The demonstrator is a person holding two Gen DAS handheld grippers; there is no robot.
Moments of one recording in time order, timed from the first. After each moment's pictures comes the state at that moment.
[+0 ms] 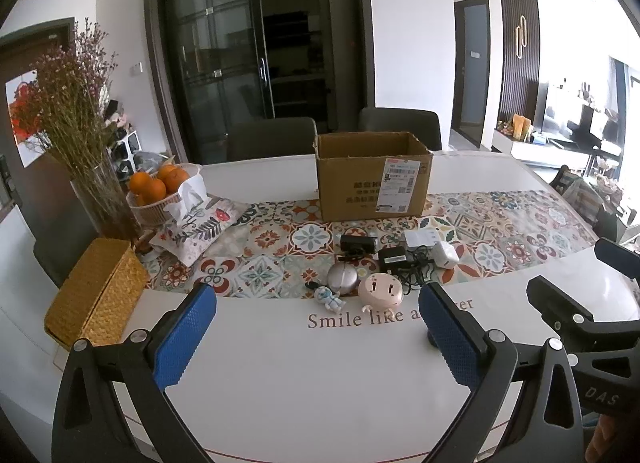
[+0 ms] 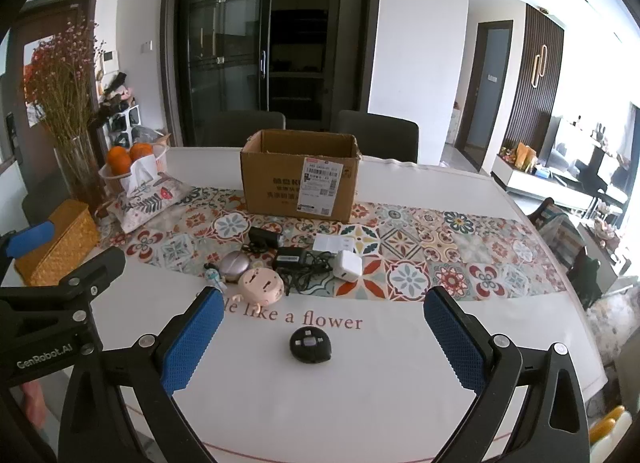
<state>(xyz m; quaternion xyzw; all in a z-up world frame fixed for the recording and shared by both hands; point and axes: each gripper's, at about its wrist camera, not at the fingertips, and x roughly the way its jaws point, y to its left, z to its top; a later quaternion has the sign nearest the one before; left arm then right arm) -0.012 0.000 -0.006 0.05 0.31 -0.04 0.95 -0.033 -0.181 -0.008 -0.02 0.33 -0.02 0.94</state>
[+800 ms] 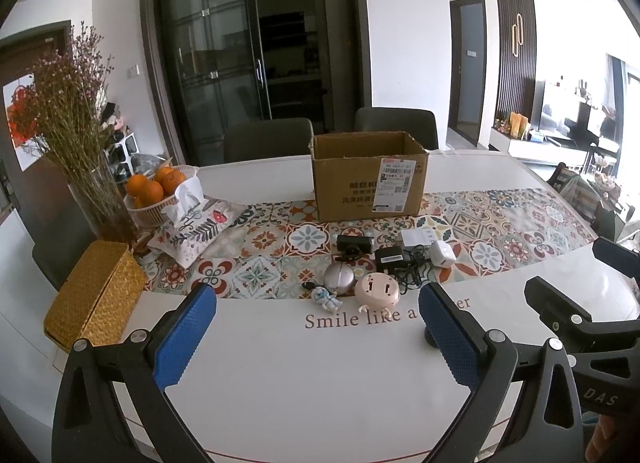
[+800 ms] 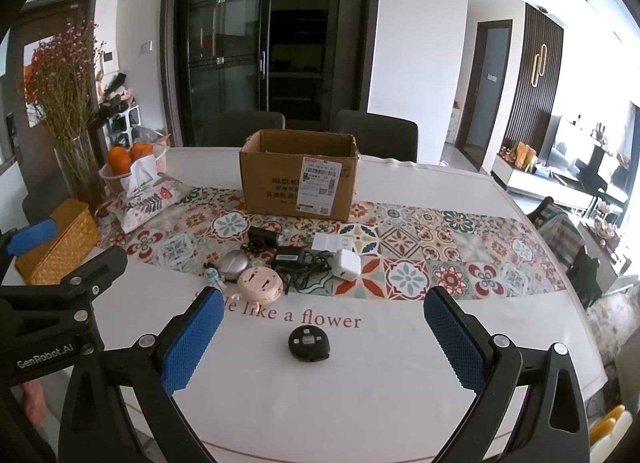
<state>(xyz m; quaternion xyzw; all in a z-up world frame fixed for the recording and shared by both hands) -0.012 -0.002 -0.007 0.05 0.31 -0.05 0.95 -0.035 -0.184 -0.007 -0.02 0.33 -0.02 0.94</state>
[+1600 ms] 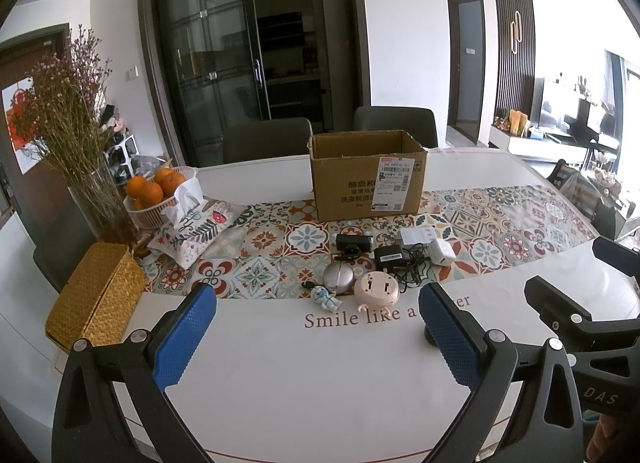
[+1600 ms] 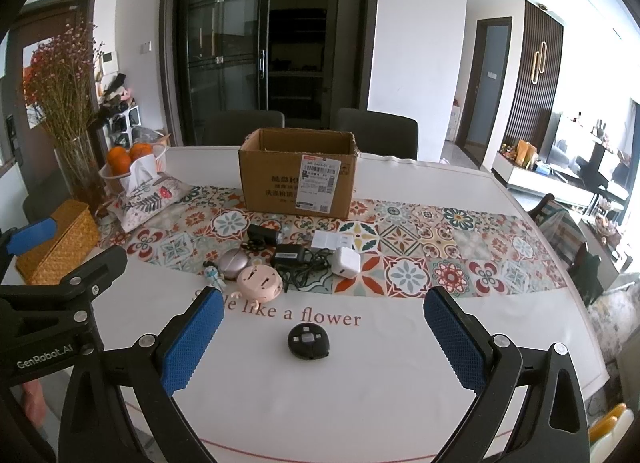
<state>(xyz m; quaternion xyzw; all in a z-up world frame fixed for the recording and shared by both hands) -0.013 -0.004 -0.008 0.05 0.31 -0.05 0.95 -0.036 -0.185 -0.007 -0.02 0.33 -0.02 0.94</state>
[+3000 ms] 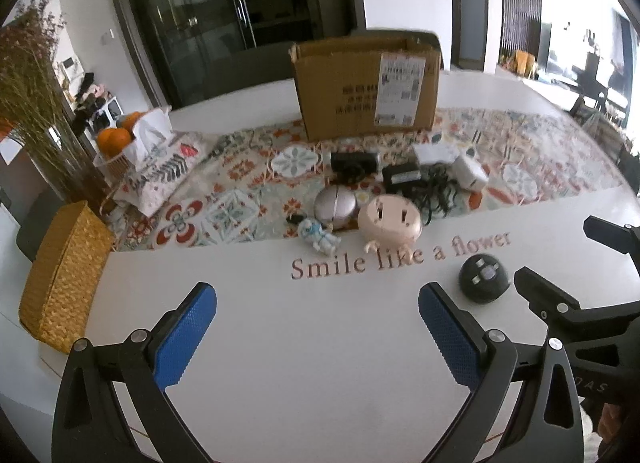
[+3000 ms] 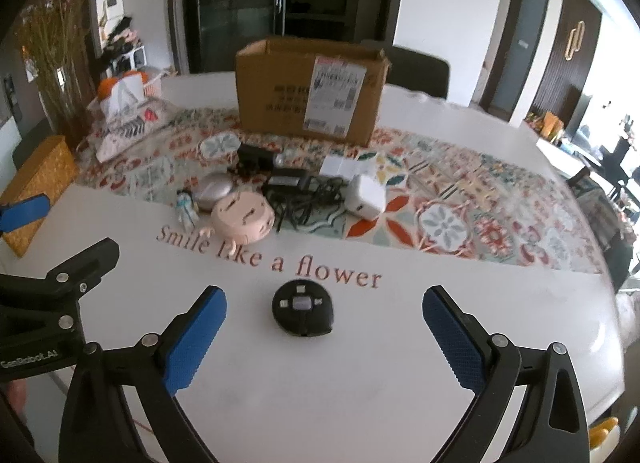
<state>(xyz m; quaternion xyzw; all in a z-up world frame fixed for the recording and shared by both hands) 0.046 -0.024 -0.113 0.10 0.42 -0.04 0.90 0.027 -0.188 -0.118 -0.04 0.43 0.01 0.90</state>
